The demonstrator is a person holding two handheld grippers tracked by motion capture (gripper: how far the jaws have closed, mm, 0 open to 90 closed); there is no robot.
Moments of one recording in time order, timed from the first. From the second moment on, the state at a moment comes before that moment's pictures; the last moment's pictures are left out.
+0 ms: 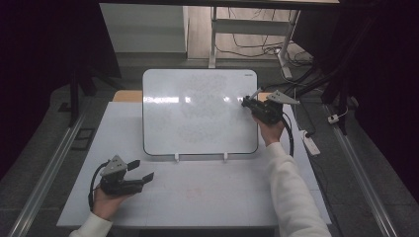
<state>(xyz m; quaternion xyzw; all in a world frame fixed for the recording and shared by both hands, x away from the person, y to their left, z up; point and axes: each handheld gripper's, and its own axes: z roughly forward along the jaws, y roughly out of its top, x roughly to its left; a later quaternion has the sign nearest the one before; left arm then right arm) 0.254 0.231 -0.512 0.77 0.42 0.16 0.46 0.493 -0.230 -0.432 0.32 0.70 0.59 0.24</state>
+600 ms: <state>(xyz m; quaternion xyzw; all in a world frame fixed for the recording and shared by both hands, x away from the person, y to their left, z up) 0.253 0.230 -0.511 0.77 0.42 0.16 0.46 0.503 -0.232 -0.422 0.33 0.69 0.59 0.26</state>
